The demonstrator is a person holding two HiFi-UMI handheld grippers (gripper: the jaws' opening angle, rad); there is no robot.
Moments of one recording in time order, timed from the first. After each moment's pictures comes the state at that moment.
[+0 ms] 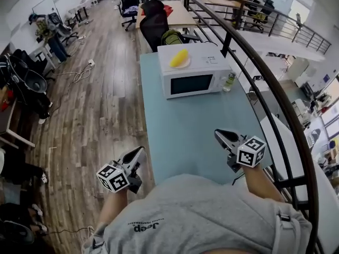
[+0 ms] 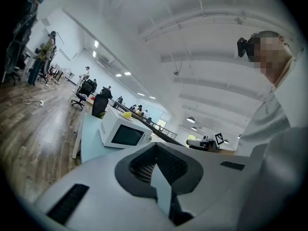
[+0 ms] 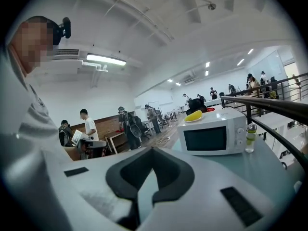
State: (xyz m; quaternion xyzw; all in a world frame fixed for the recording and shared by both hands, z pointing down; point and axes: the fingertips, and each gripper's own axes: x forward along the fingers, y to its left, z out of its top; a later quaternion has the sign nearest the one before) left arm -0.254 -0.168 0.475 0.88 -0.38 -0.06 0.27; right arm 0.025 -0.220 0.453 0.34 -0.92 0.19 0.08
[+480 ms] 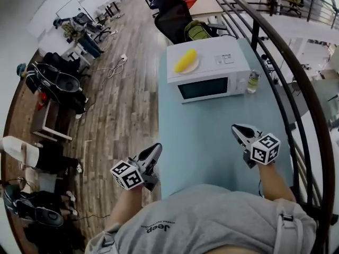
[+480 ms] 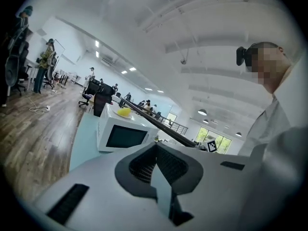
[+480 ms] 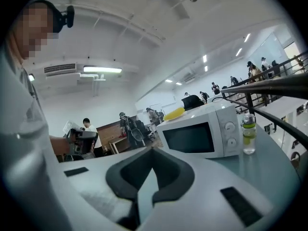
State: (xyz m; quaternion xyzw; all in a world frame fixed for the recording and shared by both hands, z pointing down) left arm -0.151 -0.262 0.454 0.86 -0.44 -0.02 0.28; right arm 0.113 -0.359 0.518 0.29 -0.93 0.22 0.05
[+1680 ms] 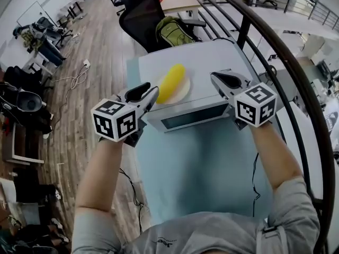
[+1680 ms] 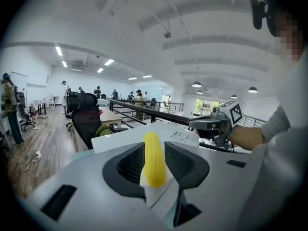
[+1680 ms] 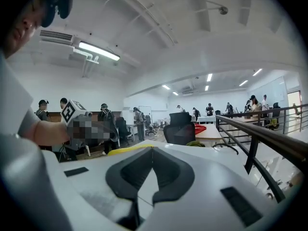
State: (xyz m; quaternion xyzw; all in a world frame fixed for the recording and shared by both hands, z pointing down) left arm -0.146 -0.639 0.445 0.89 -0.40 0.16 0.14; right arm 0.028 -0.660 0.444 0.38 -0.92 0.08 0.09
